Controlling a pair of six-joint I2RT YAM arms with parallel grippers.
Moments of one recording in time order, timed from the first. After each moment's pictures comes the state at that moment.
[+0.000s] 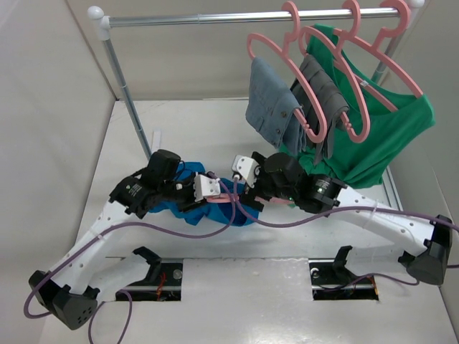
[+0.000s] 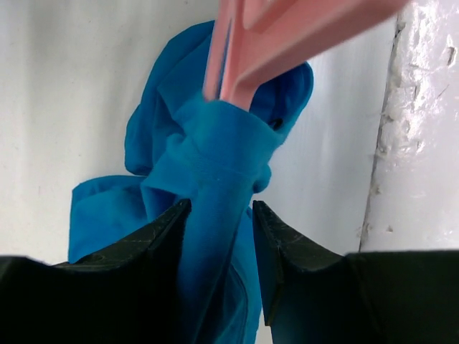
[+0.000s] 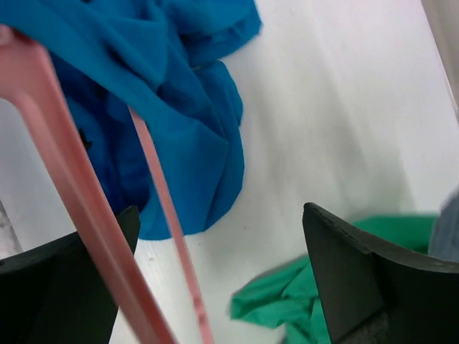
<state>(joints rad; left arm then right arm) -0.57 0.94 1.01 -0.92 0.52 0.78 1.00 1.23 1.14 -0.48 0.04 -0.43</state>
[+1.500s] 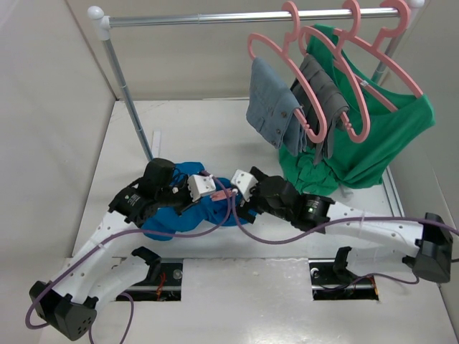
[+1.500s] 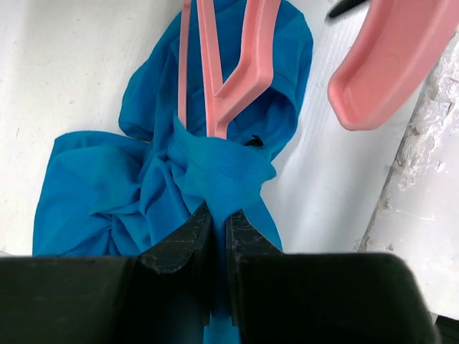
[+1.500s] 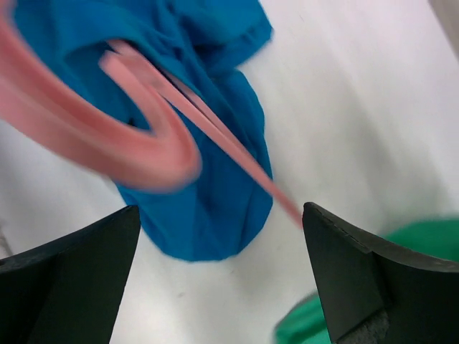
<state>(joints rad) -0.52 0.84 0.85 -0.80 0.43 0.61 1.11 1.16 0.85 -0.17 0.24 -0.20</state>
